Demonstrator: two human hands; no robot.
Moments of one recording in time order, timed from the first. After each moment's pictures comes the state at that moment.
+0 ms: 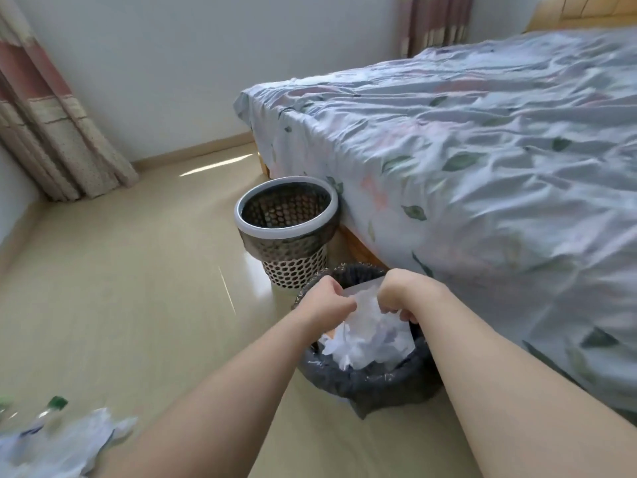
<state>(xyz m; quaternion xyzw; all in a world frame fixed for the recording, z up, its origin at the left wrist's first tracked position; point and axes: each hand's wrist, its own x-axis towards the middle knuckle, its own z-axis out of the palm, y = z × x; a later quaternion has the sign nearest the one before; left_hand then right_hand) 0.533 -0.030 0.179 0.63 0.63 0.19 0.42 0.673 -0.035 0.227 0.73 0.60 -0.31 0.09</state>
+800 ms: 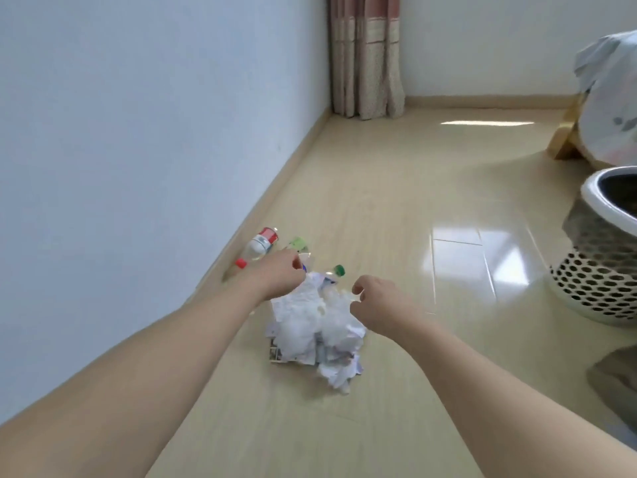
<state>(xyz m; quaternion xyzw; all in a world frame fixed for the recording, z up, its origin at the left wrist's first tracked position) 0.012 -0.226 0.171 0.45 0.87 0.12 0.18 0.200 -0.151 0.159 0.41 0.86 -0.30 0.01</state>
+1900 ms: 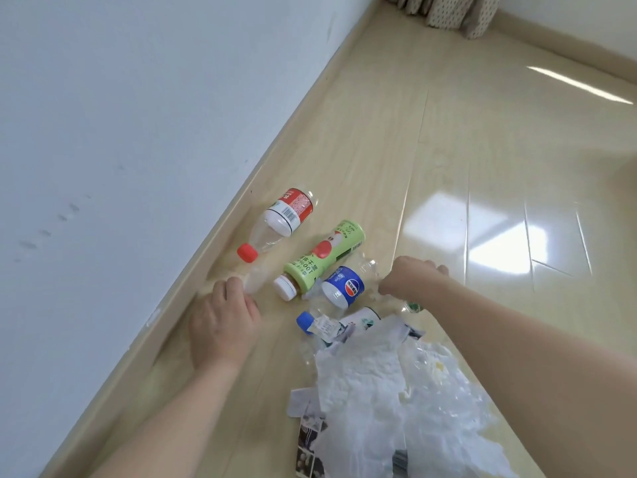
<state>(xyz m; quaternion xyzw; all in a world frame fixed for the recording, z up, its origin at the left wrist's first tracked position) -0.212 -0.230 -0.105 0.29 0.94 0.16 -0.07 -0.088 -0.002 -0.003 0.51 0.80 -0.11 0.30</state>
